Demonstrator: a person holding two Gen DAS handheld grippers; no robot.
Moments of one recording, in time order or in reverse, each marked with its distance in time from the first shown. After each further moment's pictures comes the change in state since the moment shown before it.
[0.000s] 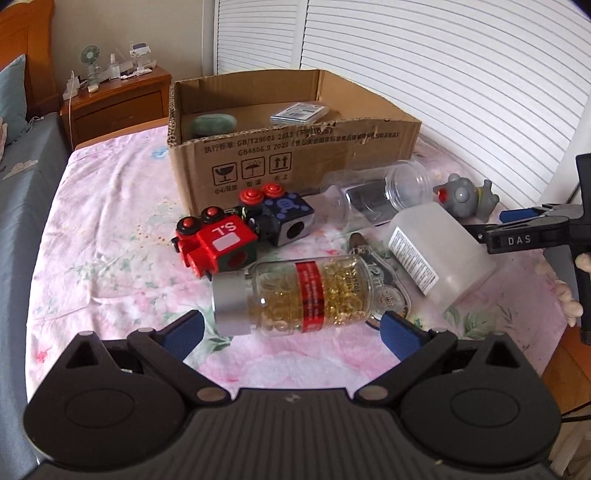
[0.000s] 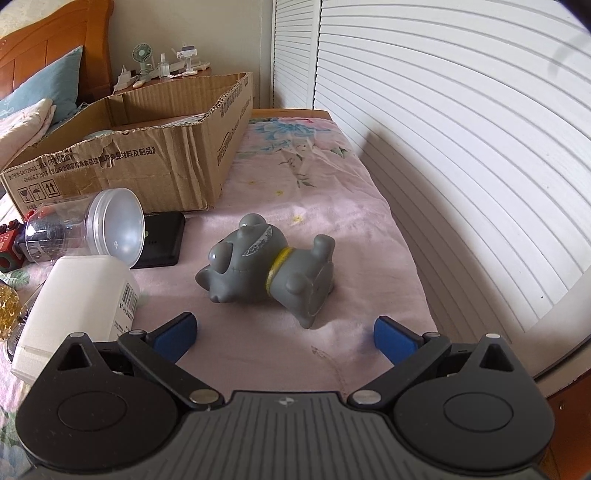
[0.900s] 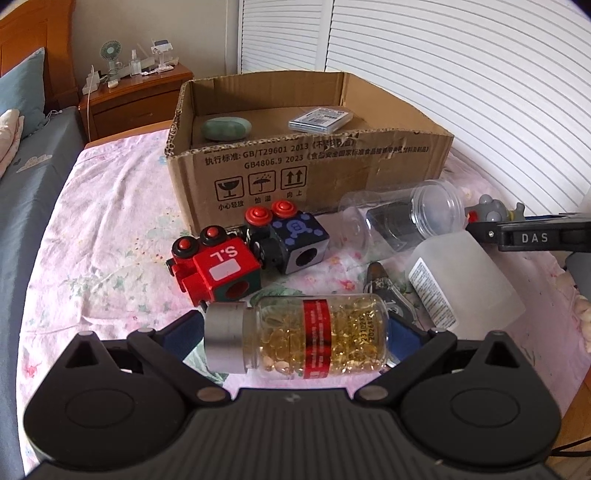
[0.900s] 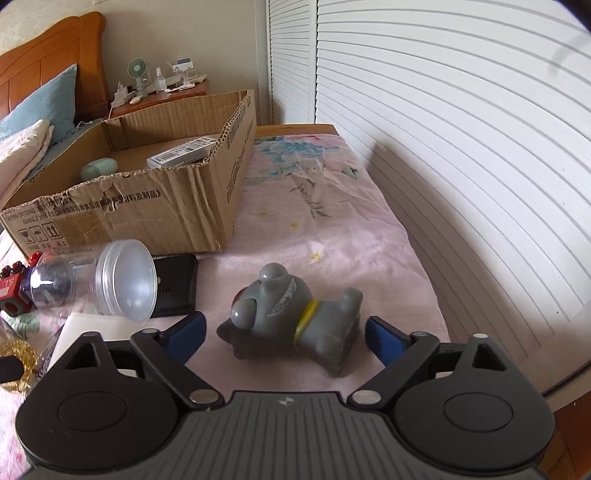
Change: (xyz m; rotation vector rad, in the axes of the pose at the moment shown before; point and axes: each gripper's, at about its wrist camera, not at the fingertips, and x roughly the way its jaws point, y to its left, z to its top) left arm 0.021 -0.003 0.015 -0.053 -0.008 0.071; right arm 0.006 0.016 0.028 0.044 -0.011 0.002
